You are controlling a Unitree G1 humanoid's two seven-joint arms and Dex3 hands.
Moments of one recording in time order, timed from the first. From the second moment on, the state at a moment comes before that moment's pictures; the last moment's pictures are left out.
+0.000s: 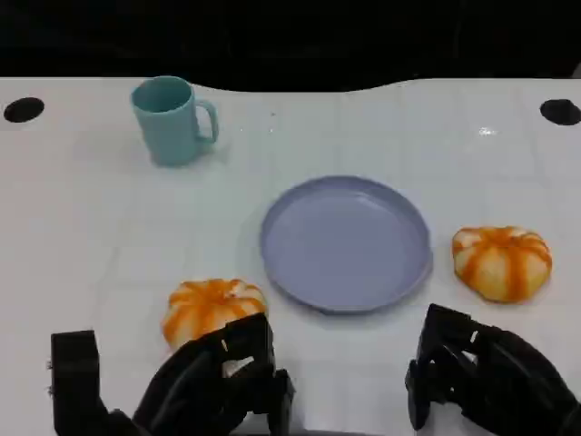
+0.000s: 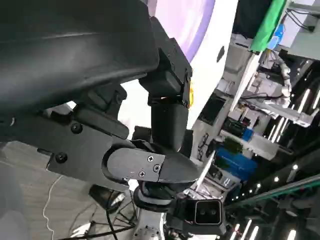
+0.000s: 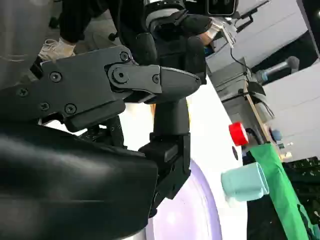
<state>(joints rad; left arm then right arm) 0.02 -0.01 -0.04 0.27 -0.45 0.07 -0.78 0.01 -0.12 0.00 0.20 0.41 0.11 0.77</state>
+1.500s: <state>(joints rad) 0.03 0.01 -0.02 0.16 -0.28 -0.28 -0.70 0.04 -0.11 0.00 0.17 0.42 0.15 0.76</state>
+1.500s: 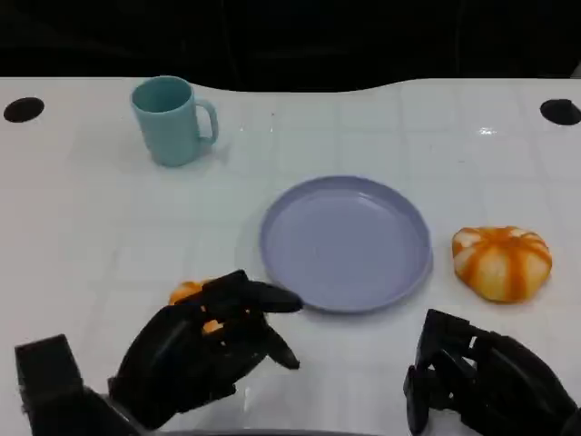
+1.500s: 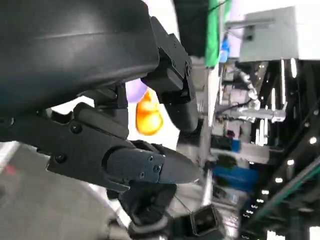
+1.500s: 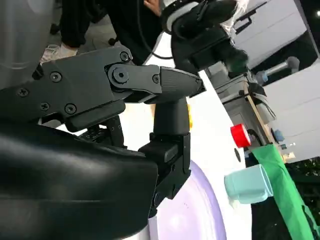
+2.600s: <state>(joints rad) 0.06 0.31 -0.16 -0.25 1.00 -0.24 -0.20 0.05 -0.11 0.00 0.14 0.43 0.15 0.76</state>
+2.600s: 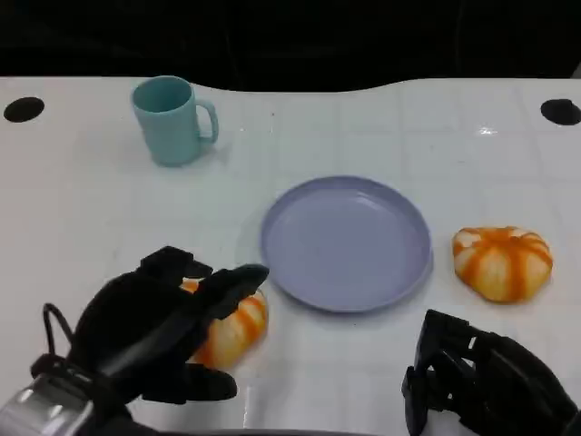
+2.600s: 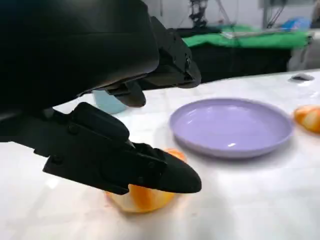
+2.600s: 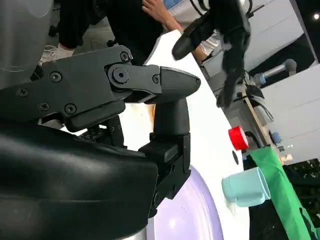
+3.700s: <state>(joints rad) -0.24 0.27 -0.49 0.22 1.17 0.12 -0.12 0.05 -0.12 0.00 0.14 0.43 0.14 0.77</state>
